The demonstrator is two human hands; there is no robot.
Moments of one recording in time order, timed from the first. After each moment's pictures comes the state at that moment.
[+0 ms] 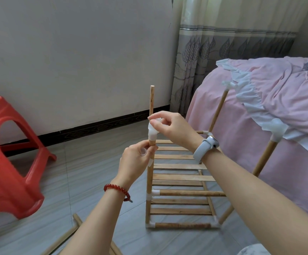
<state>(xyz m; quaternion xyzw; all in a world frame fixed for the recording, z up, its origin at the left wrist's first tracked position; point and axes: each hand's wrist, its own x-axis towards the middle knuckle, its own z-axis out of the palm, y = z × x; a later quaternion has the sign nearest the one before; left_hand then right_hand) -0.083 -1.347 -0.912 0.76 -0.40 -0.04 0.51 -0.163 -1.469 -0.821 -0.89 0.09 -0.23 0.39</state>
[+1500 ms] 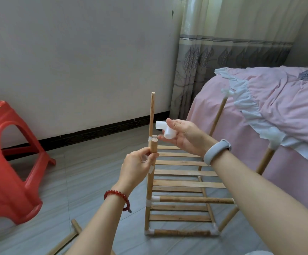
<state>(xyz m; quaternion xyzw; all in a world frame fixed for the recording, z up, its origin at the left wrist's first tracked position) -0.086 -1.344 -0.910 0.76 -0.41 -0.05 0.50 -0.180 -1.487 -0.812 -0.58 0.16 -0.12 0.79</state>
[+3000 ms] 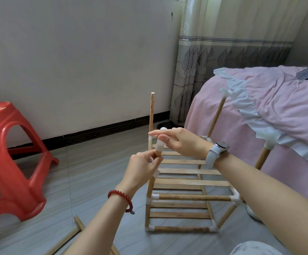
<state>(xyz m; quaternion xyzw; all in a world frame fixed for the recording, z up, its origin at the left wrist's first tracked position) -0.116 -1.336 -0.893 0.77 -0.43 -0.09 0.47 -0.201 -1.473 -0.812 -0.96 0.02 -0.10 0.27</state>
